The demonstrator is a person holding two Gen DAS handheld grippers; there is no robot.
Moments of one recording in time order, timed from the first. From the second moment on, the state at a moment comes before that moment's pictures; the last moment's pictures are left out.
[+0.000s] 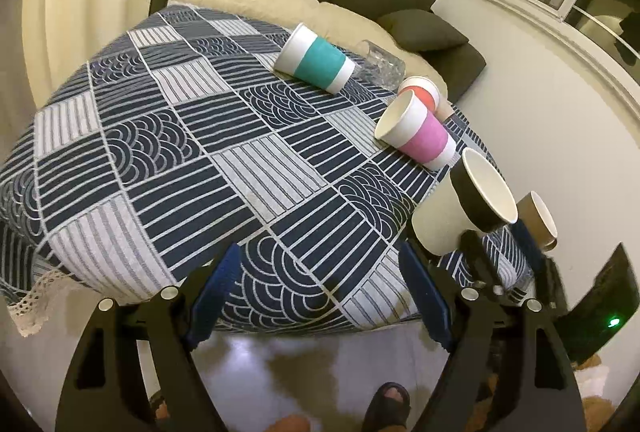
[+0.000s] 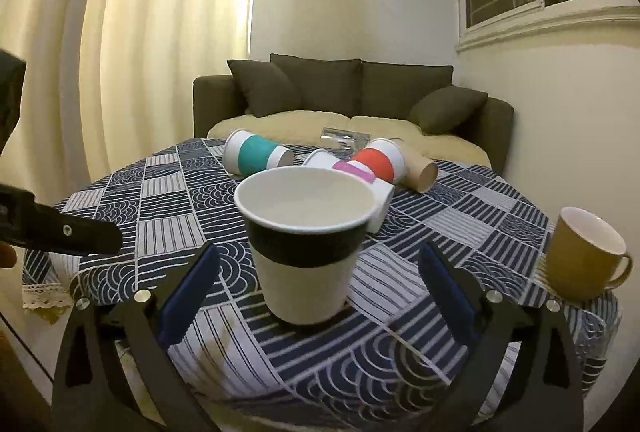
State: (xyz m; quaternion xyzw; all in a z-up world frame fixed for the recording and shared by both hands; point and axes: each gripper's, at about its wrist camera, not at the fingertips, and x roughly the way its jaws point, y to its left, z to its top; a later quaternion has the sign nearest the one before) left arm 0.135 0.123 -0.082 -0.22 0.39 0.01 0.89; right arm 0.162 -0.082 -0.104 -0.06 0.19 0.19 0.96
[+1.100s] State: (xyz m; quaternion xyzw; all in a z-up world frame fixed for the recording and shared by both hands) left arm 0.029 0.034 -0.035 -0.04 0.30 0.01 0.95; right arm 0.045 -0.178 -0.013 -0.05 0.20 0.30 0.93
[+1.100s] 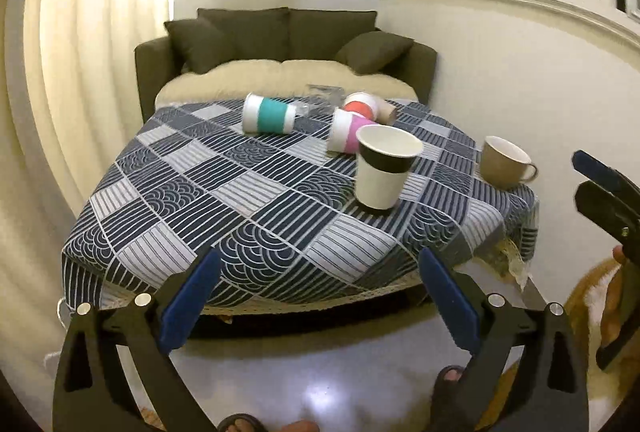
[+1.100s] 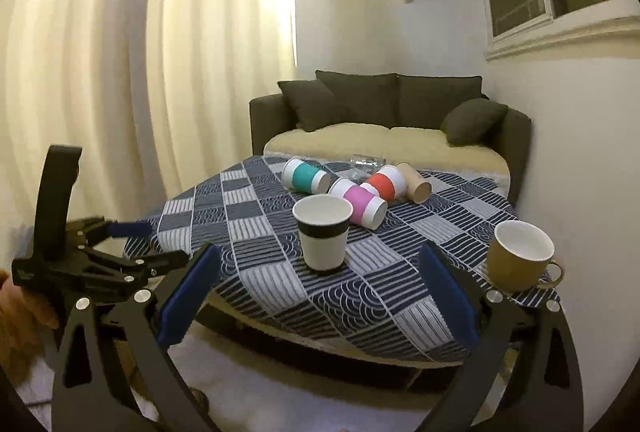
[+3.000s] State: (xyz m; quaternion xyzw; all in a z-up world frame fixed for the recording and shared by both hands) left arm 0.019 0.002 -0.039 -0.01 0.33 -0.03 0.94; right arm 0.064 -0.179 -0.040 -0.04 0.26 0.31 0.92
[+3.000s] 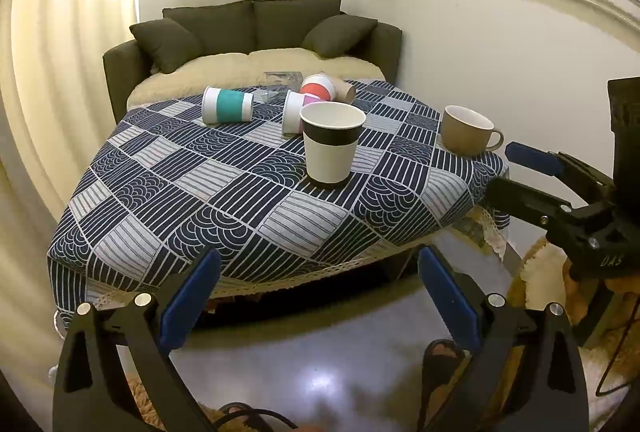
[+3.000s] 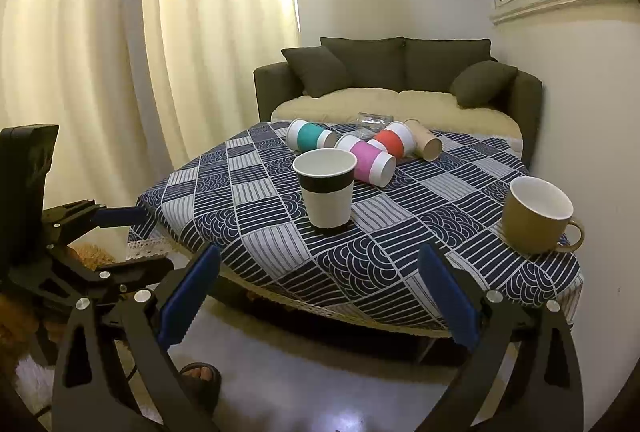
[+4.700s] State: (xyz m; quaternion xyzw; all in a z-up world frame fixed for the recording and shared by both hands) left arm 0.019 0.002 -0.040 -0.01 0.33 -0.03 0.94; right arm 0.066 -0.184 -0.041 -0.03 0.26 0.30 0.92
